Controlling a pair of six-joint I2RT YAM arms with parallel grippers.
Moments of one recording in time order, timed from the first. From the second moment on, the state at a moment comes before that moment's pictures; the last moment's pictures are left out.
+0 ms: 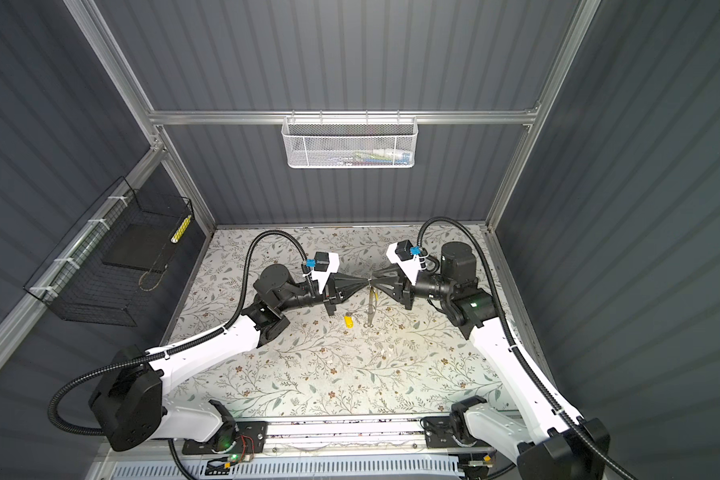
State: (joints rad) left arm -0.76 1.40 0.90 0.66 0.70 -0.11; right arm 0.31 1.08 1.00 -0.22 -0.94 -0.20
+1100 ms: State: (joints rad) left arm -0.75 1.27 0.89 0.47 0.56 -0.01; right arm 0.31 1.09 1.04 -0.18 -0.83 -0.15
